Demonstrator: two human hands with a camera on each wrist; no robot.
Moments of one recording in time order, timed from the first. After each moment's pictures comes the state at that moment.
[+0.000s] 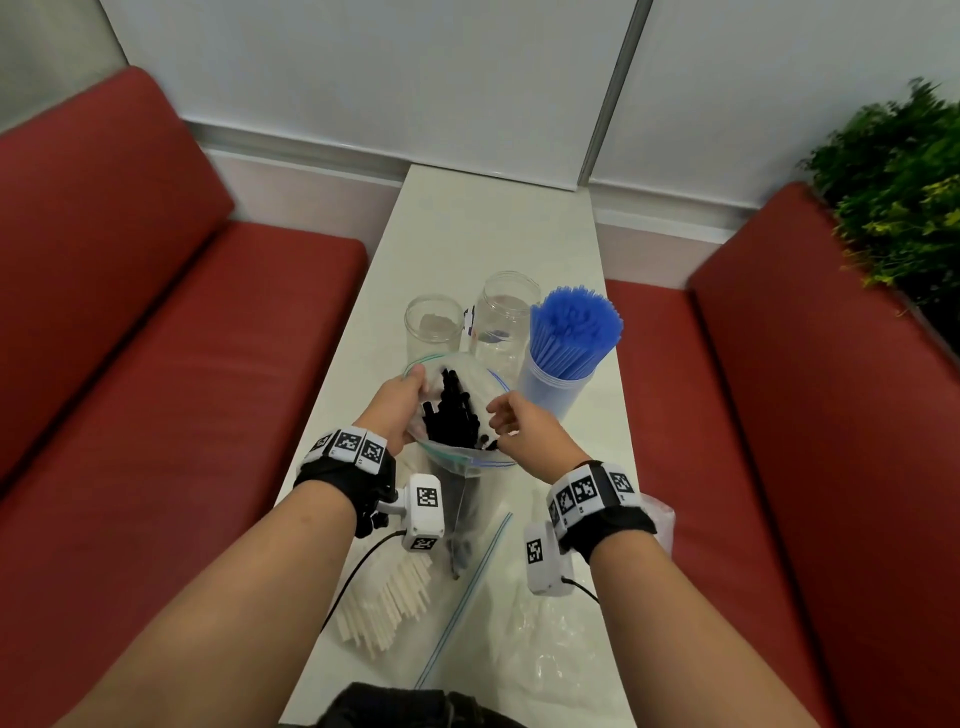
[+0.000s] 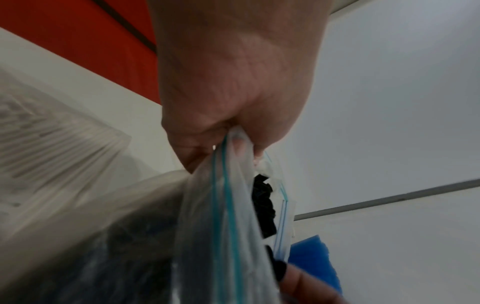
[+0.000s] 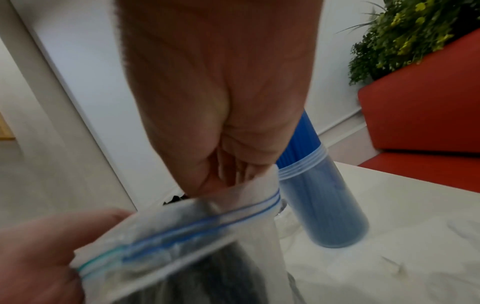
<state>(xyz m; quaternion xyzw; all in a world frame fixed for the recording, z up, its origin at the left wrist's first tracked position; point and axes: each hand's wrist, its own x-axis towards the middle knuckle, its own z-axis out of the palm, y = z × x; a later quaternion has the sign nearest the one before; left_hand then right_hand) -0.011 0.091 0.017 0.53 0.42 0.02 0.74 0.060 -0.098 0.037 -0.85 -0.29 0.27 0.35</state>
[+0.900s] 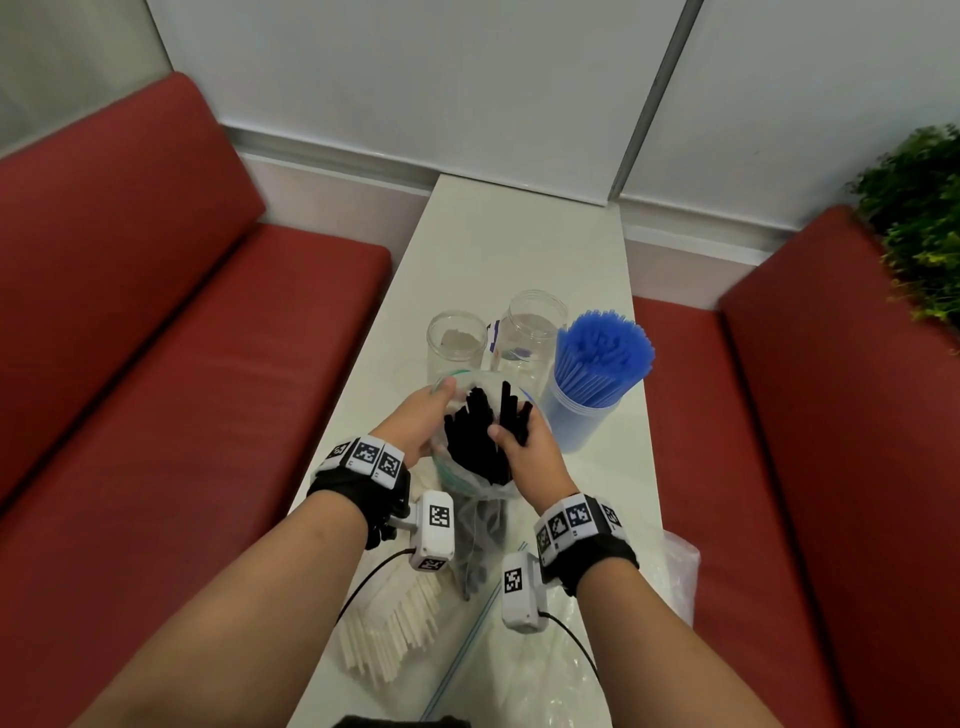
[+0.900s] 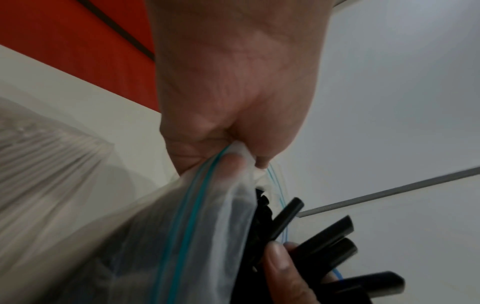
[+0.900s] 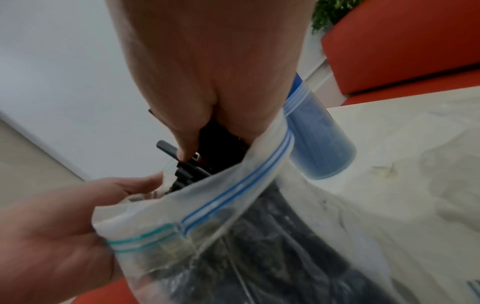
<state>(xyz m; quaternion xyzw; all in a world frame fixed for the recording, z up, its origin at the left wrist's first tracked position) -0.003 0.096 0.030 0.57 0.38 -0.03 0.73 0.054 -0.064 0.016 -0.76 -0.20 0.24 0.56</state>
